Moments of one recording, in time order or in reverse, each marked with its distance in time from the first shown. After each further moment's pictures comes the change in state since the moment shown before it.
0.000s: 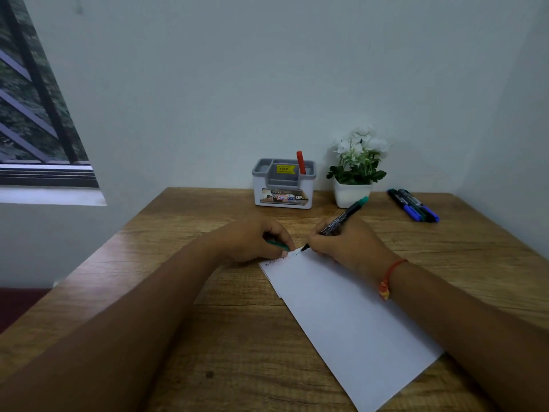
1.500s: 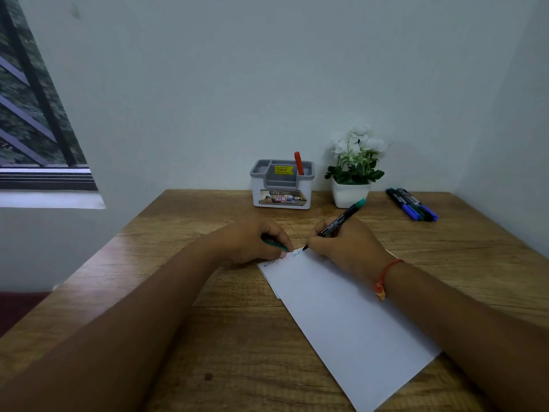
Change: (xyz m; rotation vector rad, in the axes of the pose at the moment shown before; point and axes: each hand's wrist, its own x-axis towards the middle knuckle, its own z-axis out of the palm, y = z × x) left_hand 0.000 0.002 0.000 0.003 0.001 -0.010; right_hand 0.000 0.001 0.002 -0.040 0.030 0.000
